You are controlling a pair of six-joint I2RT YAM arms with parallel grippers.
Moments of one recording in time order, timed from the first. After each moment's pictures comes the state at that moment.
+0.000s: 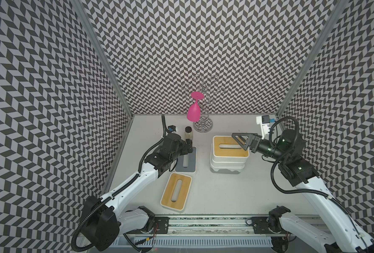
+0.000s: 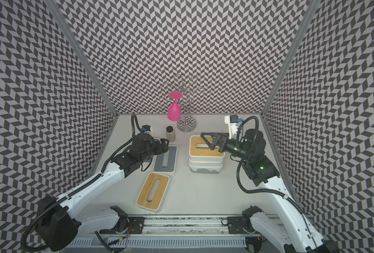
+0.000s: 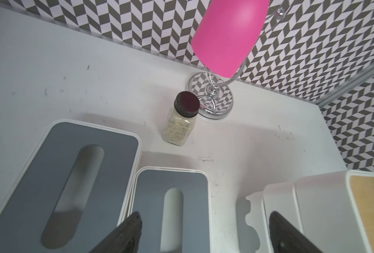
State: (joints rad) left arm -0.55 1.22 0.92 -0.27 -0.17 -0.57; right arm 0.39 0.95 0.99 -0.13 -0.62 0.74
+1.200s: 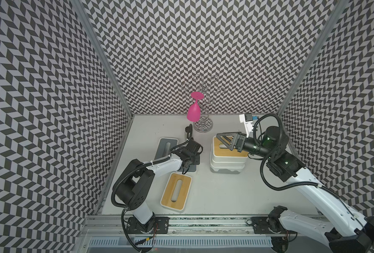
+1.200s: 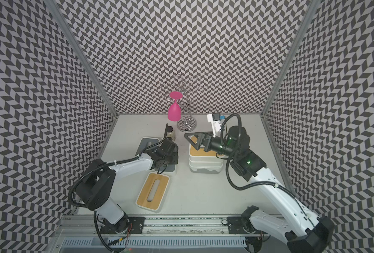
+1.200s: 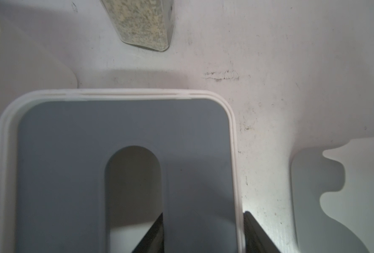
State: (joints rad) left arm -0.67 1.67 0.99 -0.28 -0.19 -0.54; right arm 0.57 1.06 1.08 -0.08 -0.51 0.79
